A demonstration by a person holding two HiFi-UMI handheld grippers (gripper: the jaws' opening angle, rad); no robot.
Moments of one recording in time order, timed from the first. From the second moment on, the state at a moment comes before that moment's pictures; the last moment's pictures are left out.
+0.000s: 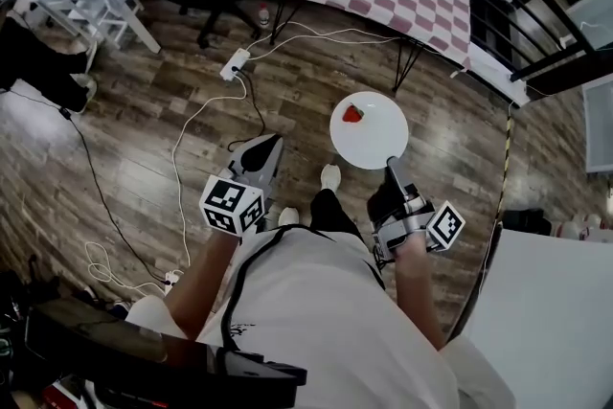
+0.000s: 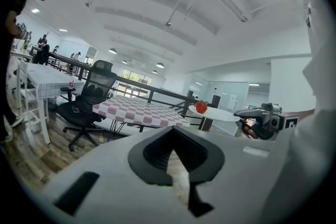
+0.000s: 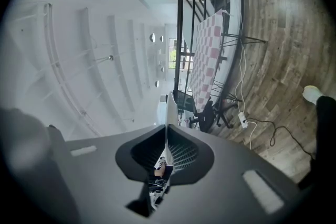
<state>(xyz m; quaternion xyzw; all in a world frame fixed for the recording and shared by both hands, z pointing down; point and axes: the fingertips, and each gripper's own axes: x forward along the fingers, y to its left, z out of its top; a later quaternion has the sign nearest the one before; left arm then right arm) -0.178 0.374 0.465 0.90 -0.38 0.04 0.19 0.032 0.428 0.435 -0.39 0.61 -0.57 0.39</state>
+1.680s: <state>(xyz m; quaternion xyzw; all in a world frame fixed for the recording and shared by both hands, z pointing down) 0.013 0.141 0.444 0.87 -0.46 0.06 0.17 0.215 0.162 0.457 -0.31 0.63 -0.62 0.35</state>
